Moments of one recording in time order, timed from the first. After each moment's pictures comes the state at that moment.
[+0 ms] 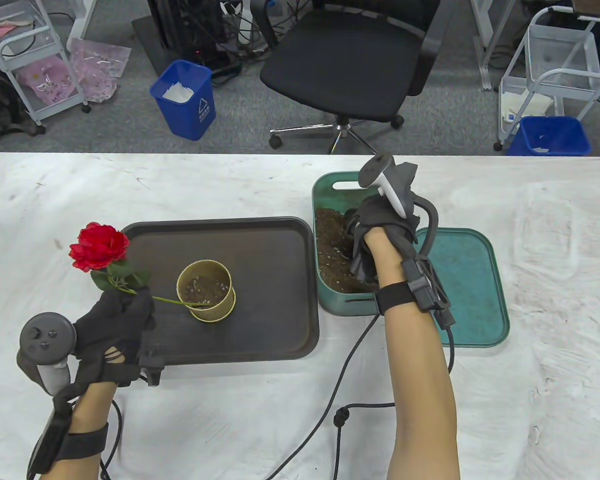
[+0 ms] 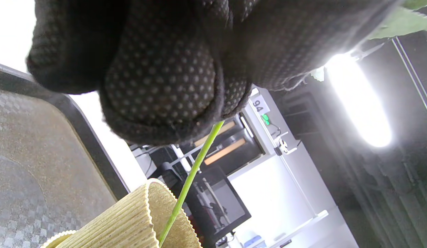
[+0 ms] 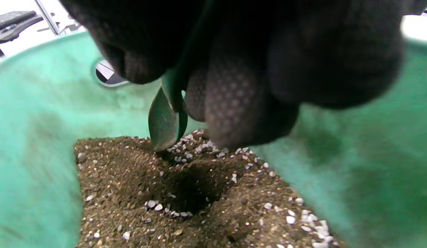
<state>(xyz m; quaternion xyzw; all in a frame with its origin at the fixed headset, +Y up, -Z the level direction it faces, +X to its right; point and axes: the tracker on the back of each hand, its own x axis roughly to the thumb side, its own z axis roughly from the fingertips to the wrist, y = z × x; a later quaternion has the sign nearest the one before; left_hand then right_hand) -0.355 -0.675 -0.214 0.14 0.05 0.50 0.85 0.108 -0.628 -0.420 -0.20 0.20 0.95 0.12</state>
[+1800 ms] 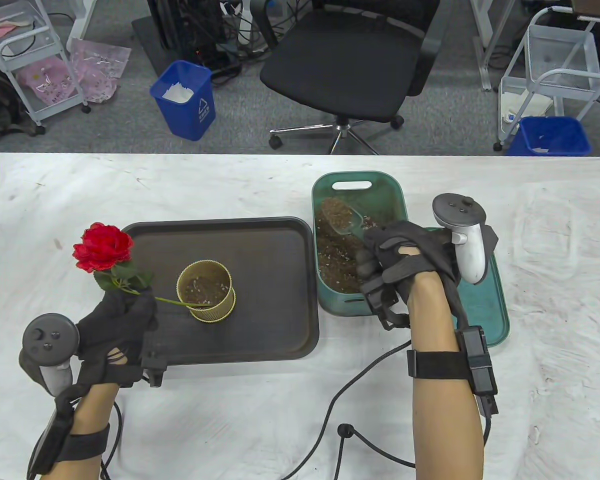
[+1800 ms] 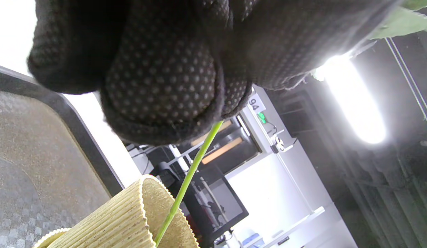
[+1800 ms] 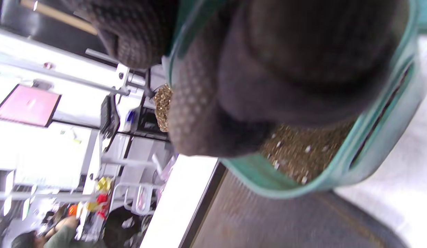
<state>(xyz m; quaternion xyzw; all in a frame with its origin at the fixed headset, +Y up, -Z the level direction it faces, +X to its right) -0.349 -0.673 -0.212 0.15 0.04 0.49 0.86 0.143 -0.579 -0.306 -0.15 0.22 0.79 0.55</state>
